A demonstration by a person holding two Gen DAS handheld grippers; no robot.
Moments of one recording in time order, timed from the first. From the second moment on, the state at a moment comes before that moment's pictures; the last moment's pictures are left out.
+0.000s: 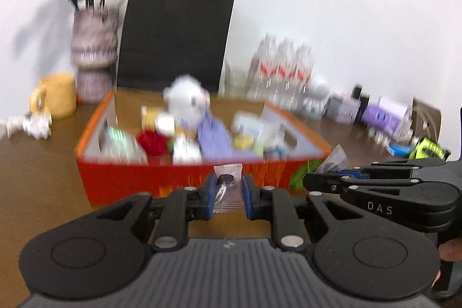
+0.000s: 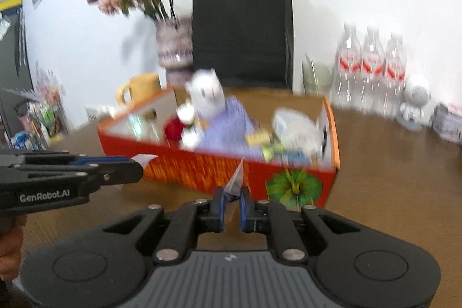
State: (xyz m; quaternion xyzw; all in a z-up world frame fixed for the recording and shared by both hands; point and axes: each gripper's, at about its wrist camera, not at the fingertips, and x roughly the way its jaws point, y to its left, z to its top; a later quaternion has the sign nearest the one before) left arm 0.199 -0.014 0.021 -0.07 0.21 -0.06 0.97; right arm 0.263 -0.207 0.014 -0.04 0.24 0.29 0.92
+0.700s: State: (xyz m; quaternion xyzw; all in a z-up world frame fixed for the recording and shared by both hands) left arm 0.305 0.050 0.032 -0.07 0.21 -0.03 0.97; right arm 0.367 -0.143 0.025 -0.03 0.25 0.27 0.93
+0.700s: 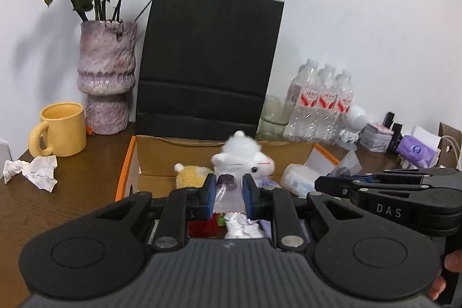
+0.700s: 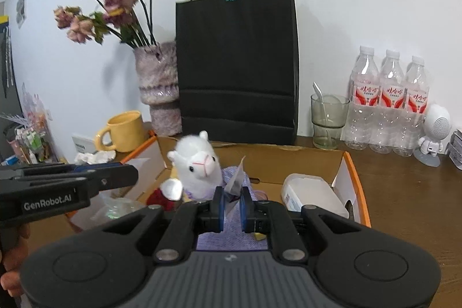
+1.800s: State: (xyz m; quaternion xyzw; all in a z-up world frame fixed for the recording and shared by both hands) left arm 0.317 0.049 0.029 -0.03 0.22 0.03 0.97; right arm 0.381 -0.144 0.021 -0.06 0.29 0.20 0.94
